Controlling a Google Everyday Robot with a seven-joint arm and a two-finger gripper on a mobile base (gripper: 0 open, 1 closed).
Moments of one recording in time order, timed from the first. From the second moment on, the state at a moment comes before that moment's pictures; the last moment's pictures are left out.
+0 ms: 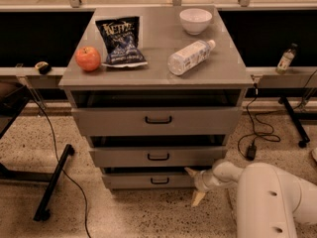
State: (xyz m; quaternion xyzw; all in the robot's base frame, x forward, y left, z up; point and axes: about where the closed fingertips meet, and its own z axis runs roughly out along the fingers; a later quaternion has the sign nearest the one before) arm 0.616 -0.162 0.202 -0.74 0.61 0.10 0.27
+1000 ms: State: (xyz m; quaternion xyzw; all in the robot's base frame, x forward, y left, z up) arm 0.643 -0.176 0.175 -0.70 0.66 0.07 0.27
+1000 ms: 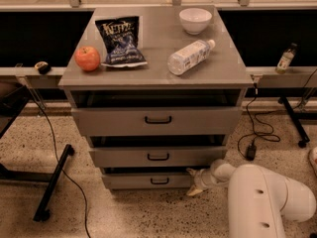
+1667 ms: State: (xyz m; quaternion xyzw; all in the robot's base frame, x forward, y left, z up) arm 0.627 -0.172 0.178 -0.71 0.64 0.08 0.26
